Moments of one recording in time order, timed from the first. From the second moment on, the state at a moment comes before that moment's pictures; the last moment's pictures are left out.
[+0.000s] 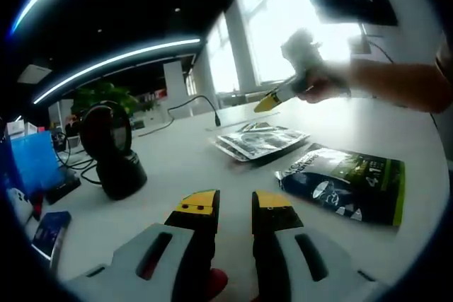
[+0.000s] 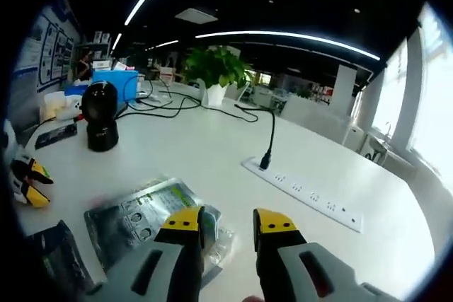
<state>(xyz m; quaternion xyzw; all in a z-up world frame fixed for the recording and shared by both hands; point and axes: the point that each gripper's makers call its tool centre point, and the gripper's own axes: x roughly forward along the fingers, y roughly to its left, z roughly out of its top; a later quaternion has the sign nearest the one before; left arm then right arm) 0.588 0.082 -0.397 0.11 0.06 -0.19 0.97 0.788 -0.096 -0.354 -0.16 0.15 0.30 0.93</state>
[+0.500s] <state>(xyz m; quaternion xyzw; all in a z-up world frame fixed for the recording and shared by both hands) 0.588 0.083 -0.397 0.12 0.06 -0.19 0.97 0.773 -0.110 -0.341 -0.11 0.14 0.31 0.93</state>
